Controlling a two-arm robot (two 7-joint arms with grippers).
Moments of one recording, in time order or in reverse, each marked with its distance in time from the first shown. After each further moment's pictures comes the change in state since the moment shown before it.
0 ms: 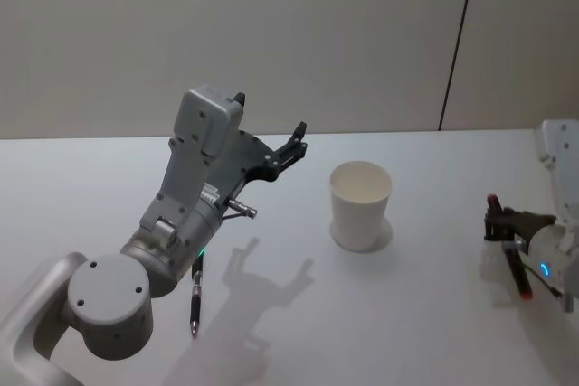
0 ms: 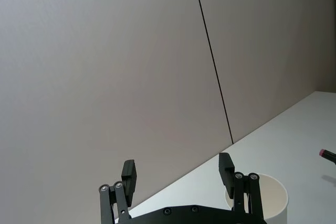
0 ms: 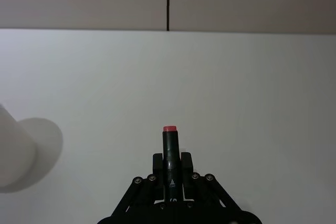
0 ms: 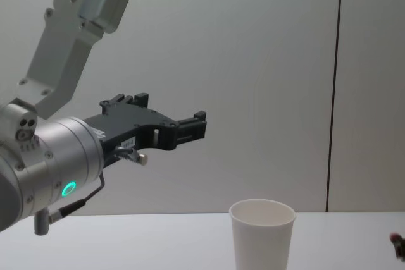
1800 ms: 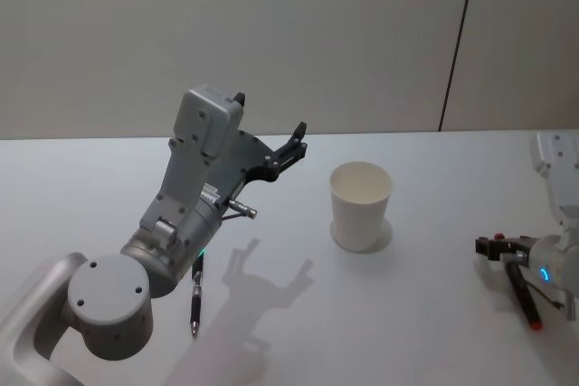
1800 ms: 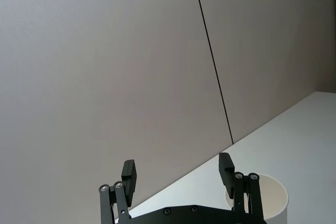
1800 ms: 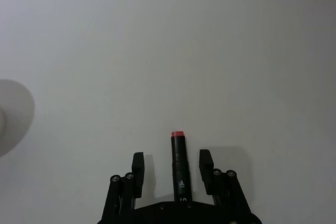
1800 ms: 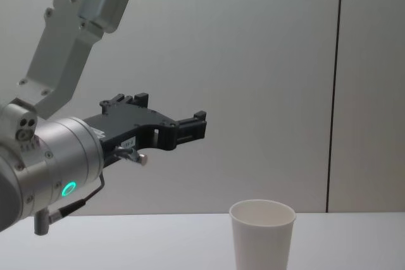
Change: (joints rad) left arm 0.000 0.000 0.000 0.000 0.000 0.000 0.000; right arm 0.037 0.001 -0.010 0.024 0.077 0.194 -0.079
